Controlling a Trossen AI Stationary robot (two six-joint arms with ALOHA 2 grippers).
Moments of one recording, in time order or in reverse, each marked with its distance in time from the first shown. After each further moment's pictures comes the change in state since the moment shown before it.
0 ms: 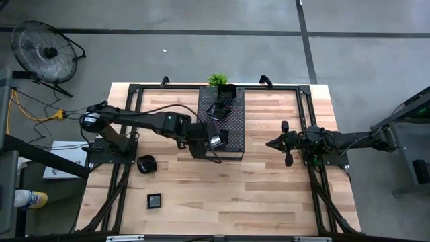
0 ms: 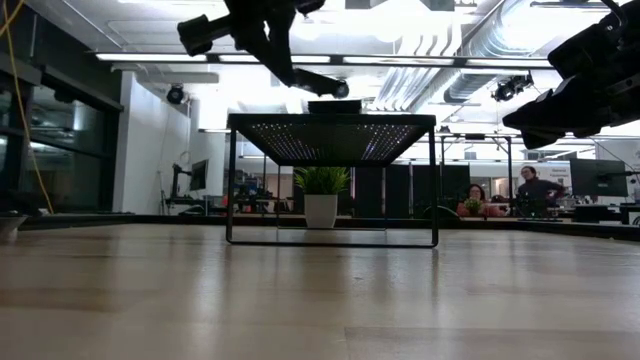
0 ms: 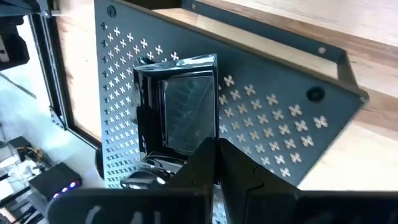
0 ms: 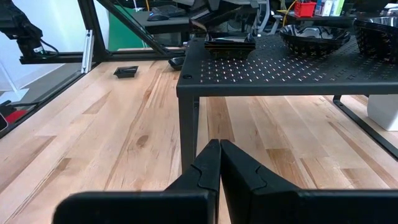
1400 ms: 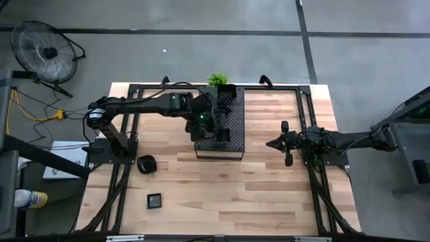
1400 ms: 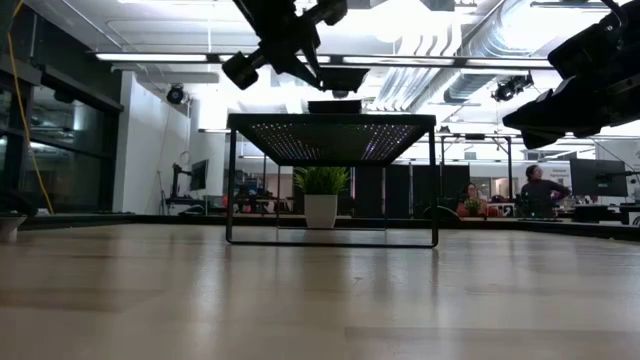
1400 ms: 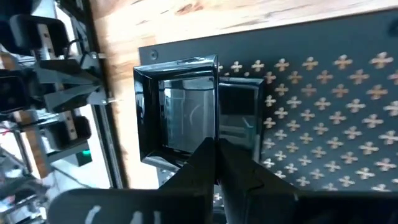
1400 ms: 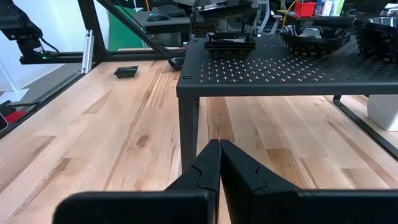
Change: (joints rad) left arm 0.244 0.037 -0.002 0.172 0.481 0.512; right arm 0.000 0.000 0.000 0.000 0.000 0.000
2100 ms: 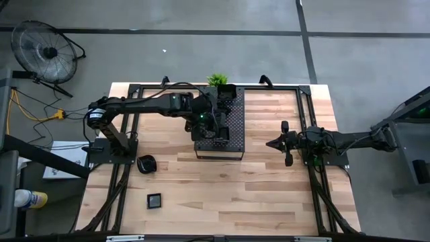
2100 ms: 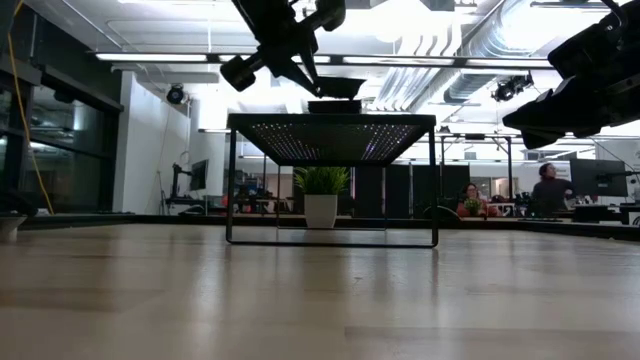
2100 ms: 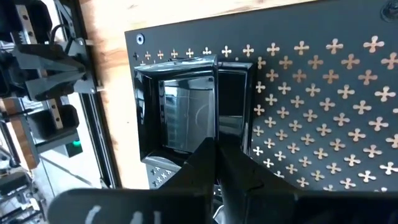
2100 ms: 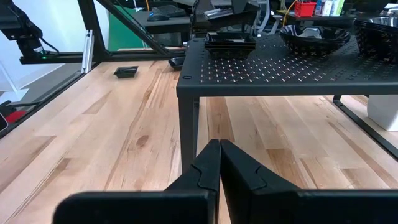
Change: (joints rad) left arm 0.000 0.003 0.000 -0.016 -0.051 -0.011; right arm 0.000 0.000 0.000 0.000 0.000 0.000
